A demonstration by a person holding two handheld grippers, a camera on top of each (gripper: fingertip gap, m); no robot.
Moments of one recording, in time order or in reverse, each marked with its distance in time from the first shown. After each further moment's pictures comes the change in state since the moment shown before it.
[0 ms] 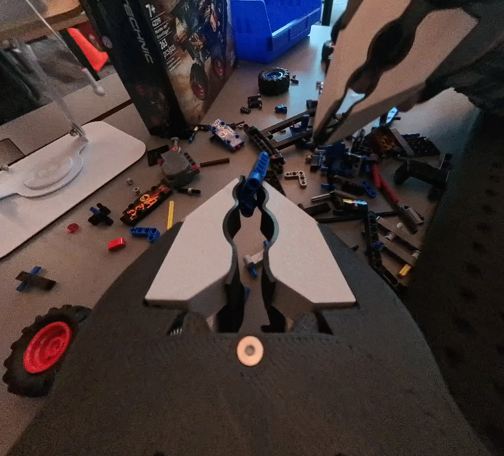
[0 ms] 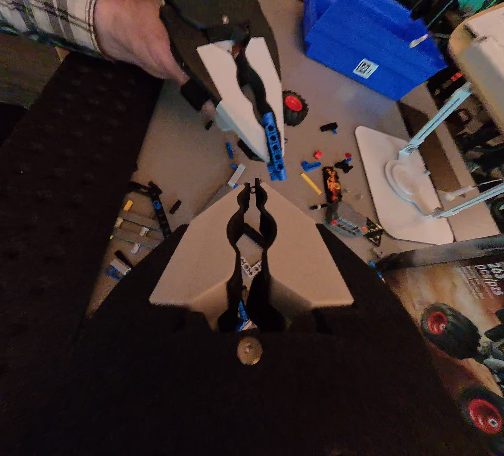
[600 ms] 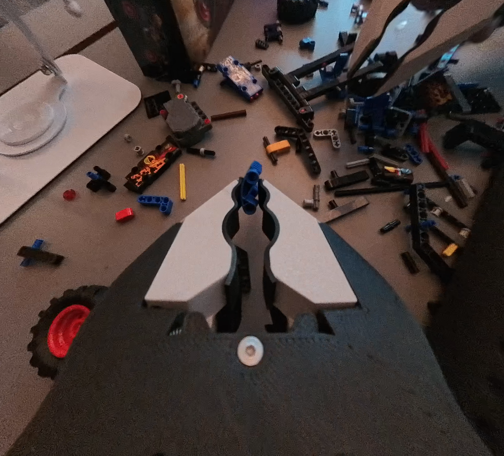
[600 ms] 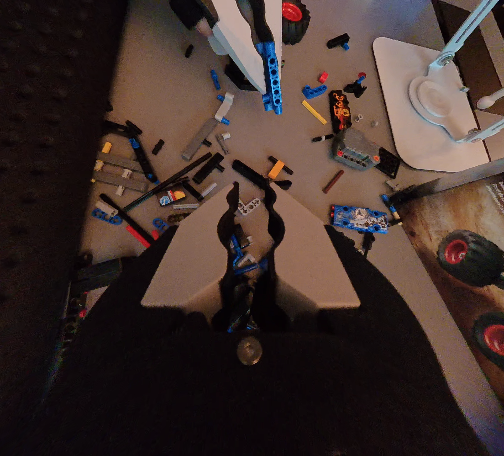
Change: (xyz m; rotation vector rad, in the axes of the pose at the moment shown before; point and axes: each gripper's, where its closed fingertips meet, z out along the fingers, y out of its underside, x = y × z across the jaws) left arm -0.024 0.035 0.013 -0.238 0.016 -0.023; right arm 0.012 0.060 -0.015 -0.194 -0.041 0.120
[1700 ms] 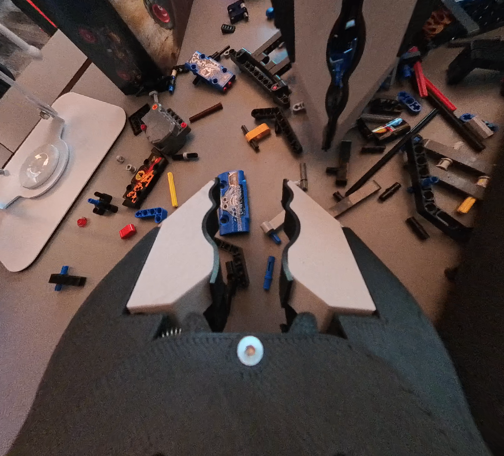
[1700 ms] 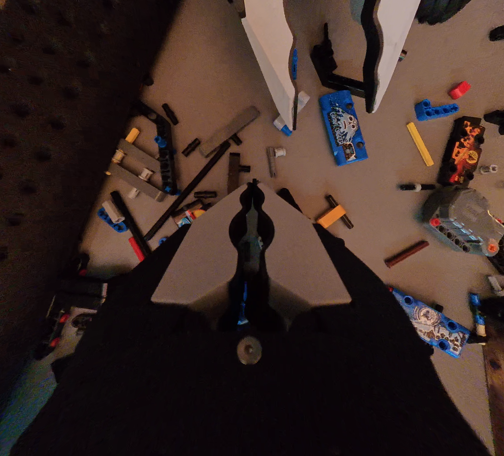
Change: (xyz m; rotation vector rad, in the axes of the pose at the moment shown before) left arm 0.018 0.008 0.000 -0.038 -0.009 0.249; right arm -0.040 0.005 0.058 -0.162 -0.352 -0.158
